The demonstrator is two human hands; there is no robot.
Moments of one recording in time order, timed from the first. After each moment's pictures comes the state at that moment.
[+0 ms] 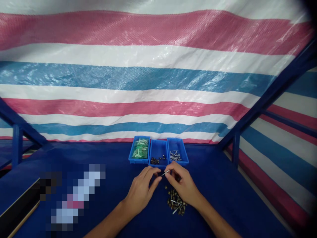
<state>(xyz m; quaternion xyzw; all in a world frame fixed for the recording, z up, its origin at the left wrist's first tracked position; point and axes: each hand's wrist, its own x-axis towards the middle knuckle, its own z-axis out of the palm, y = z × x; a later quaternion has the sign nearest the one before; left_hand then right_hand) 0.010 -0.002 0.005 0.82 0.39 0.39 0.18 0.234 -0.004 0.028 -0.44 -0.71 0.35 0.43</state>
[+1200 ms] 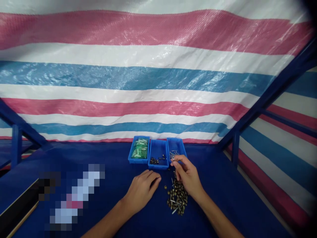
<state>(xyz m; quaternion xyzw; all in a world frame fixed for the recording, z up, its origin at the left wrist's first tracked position) 0.011 0.002 -0.002 0.85 0.40 0.29 0.17 0.246 0.011 0.020 -0.46 -0.57 0.43 0.53</state>
